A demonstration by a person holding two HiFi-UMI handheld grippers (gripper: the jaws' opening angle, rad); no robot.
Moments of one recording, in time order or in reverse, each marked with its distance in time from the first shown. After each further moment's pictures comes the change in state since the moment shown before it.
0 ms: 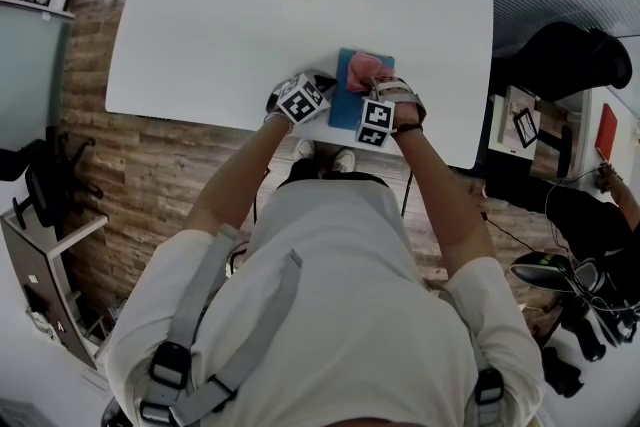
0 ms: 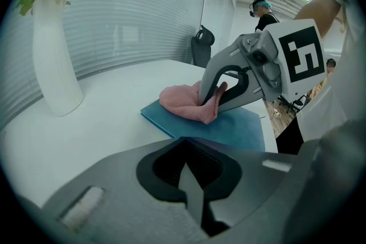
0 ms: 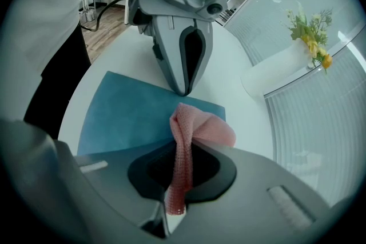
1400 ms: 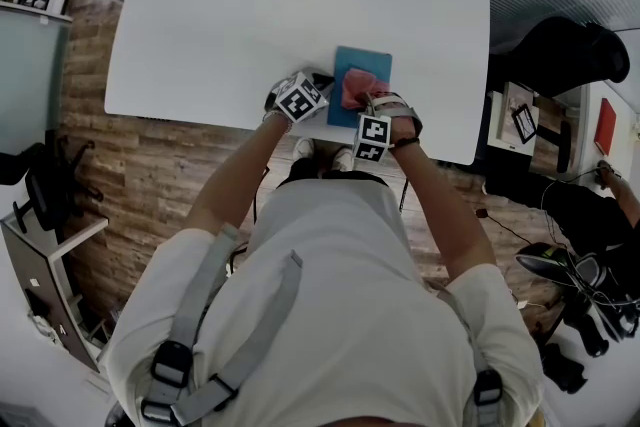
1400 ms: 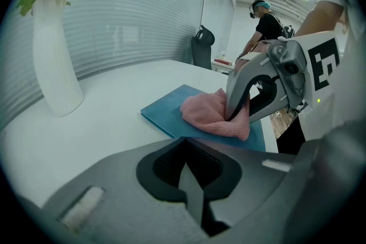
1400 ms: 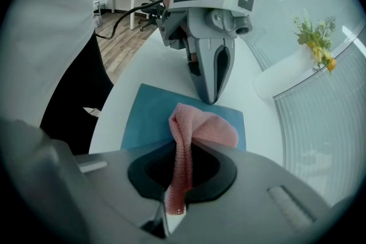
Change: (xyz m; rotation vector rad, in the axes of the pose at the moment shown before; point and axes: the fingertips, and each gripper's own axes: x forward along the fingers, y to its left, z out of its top) left arm 0.002 -0.001 -0.002 -0.001 0.000 -0.001; right arm -0.023 0.047 0.012 0.006 -0.025 0.071
